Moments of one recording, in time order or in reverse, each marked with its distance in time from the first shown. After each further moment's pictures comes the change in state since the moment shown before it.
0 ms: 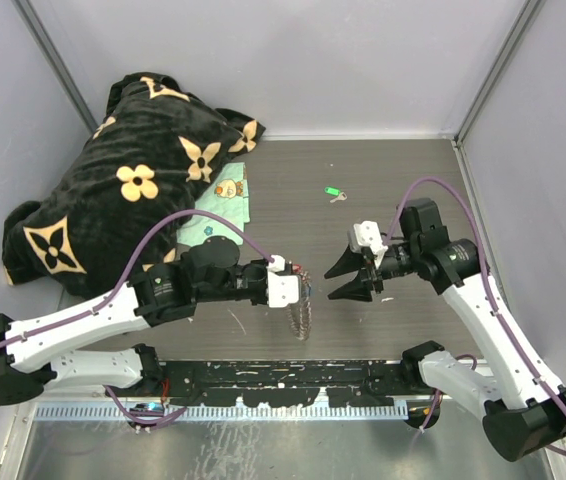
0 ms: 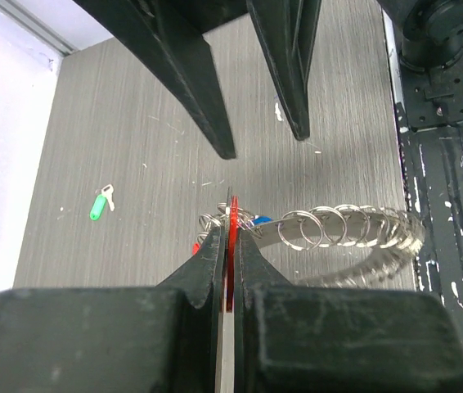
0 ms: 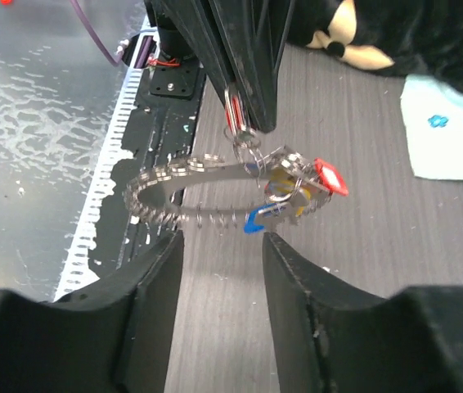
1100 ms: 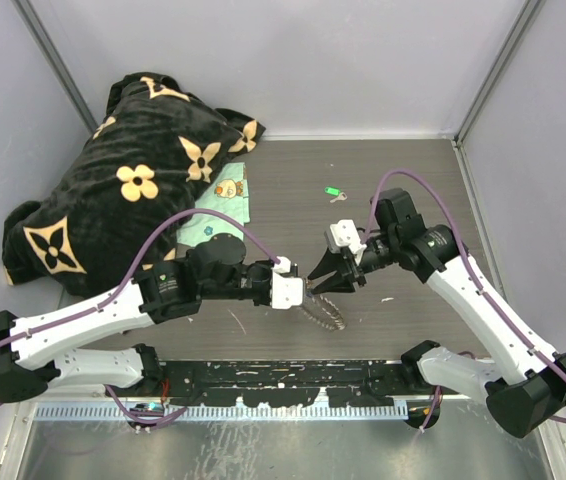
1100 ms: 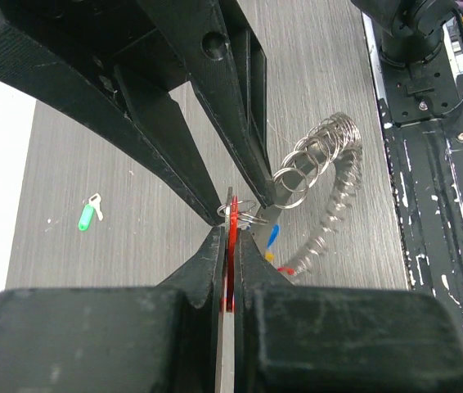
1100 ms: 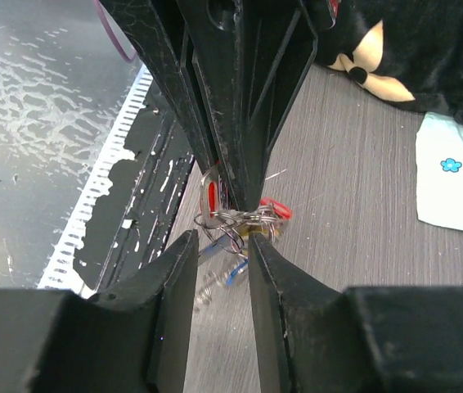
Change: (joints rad) left arm 0.002 0.035 0.034 -0.042 0.053 0.025; right arm 0.154 0.124 0.100 0.050 0.037 -0.047
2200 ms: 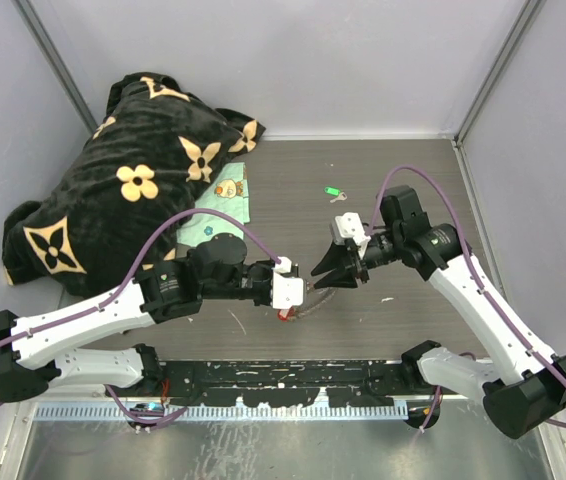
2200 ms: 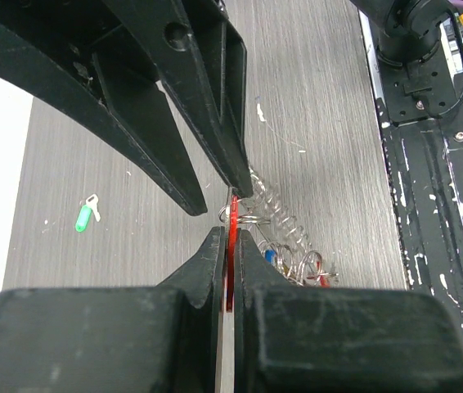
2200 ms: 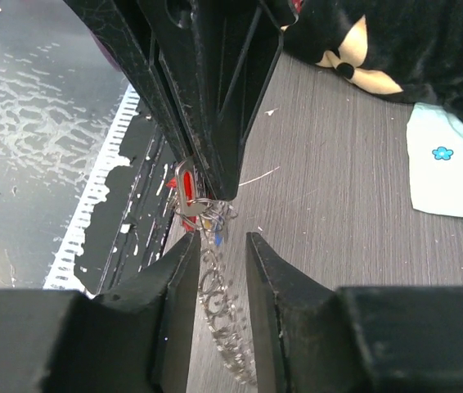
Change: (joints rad) left arm 0.000 0.005 0.002 0.000 0.008 0.000; right arm -0.049 0.000 -0.012 0.018 -0.017 0.039
